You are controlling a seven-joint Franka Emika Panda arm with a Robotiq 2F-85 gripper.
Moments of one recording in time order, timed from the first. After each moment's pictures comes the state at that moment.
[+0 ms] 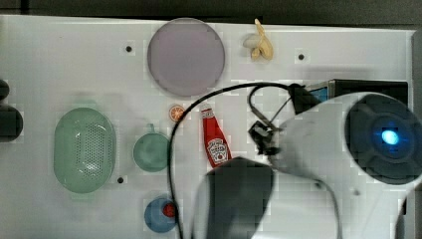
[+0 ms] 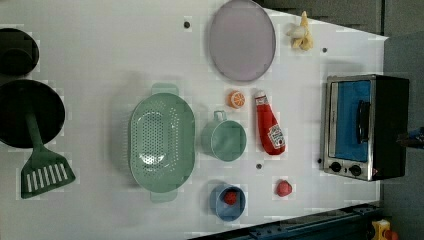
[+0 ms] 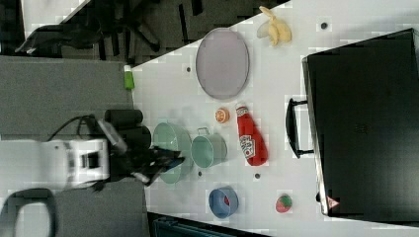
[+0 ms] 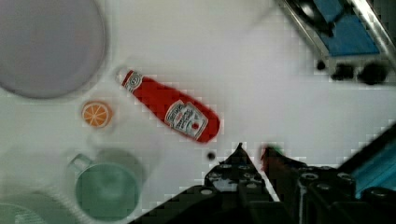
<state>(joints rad) -0.11 -0.20 -0.11 -1.96 -0.01 0.09 -0.30</state>
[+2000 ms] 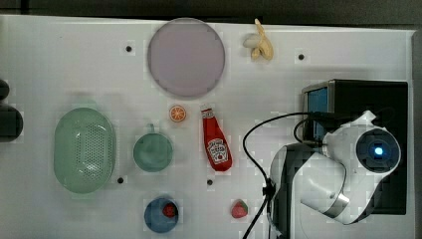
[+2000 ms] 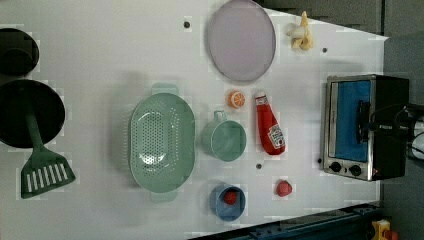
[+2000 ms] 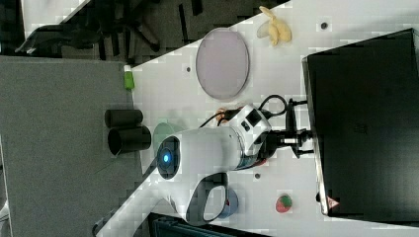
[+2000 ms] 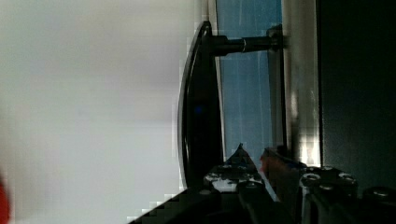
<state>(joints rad) -0.14 0.15 -0.38 -2.25 -0.12 0.89 -1.13</state>
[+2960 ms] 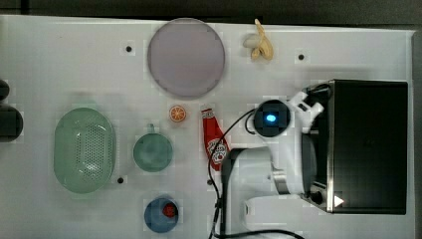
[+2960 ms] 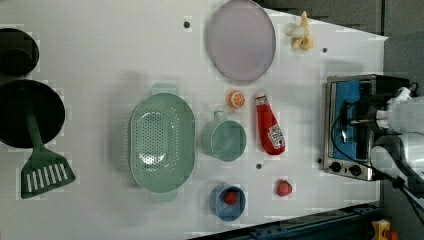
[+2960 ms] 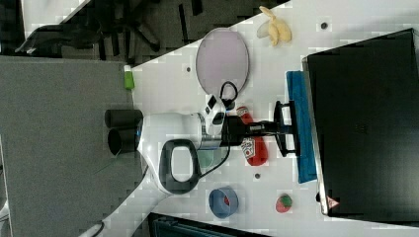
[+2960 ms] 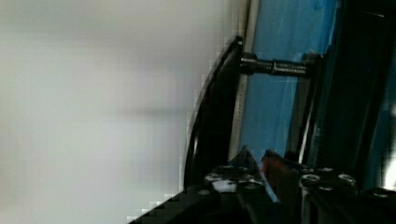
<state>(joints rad) -0.06 0.20 -0.24 -2.27 -0.59 0.83 -0.69</state>
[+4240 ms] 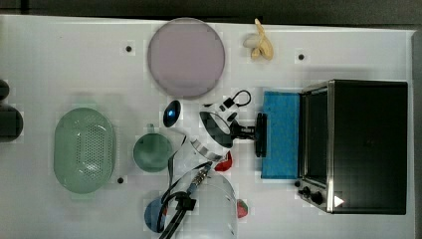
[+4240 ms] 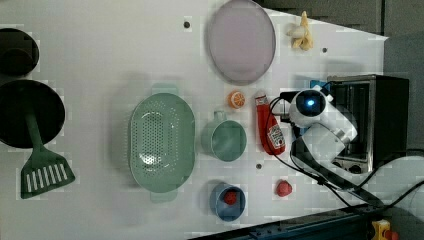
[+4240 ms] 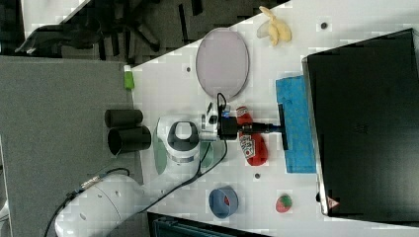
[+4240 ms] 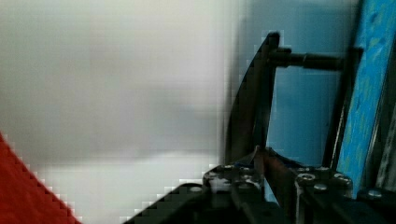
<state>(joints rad) 0.16 0.57 -0.14 -2.15 -0.86 0.72 0.01</state>
